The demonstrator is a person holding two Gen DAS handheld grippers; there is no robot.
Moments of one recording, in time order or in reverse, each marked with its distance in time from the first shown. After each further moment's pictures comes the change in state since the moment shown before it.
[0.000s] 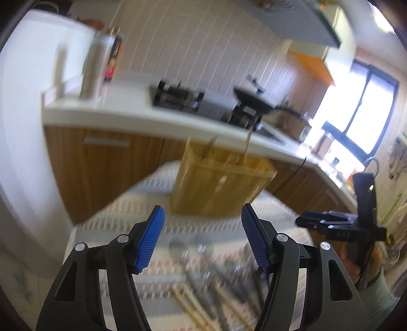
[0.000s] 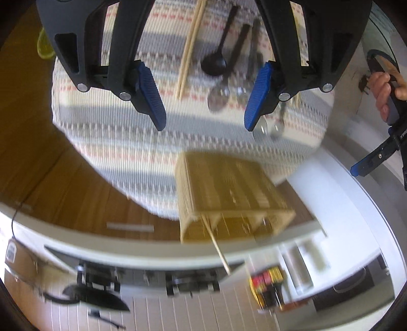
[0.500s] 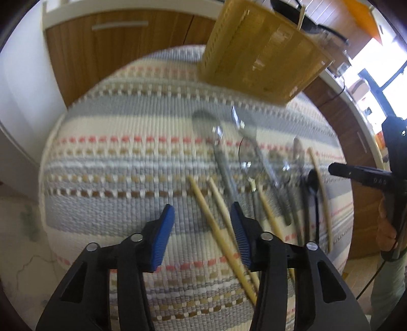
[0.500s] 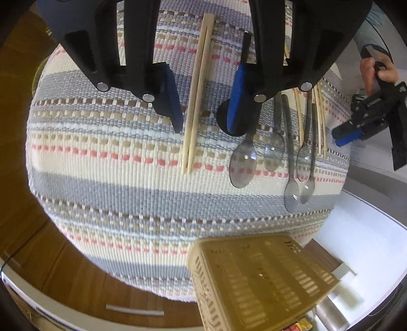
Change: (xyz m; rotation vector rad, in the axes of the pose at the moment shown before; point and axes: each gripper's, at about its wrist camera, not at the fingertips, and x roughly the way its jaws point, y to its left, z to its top) left arm 0.077 0.033 -0.096 -0.080 0.485 0.106; right arm 0.071 -0.022 -0.041 0.095 0.339 0.011
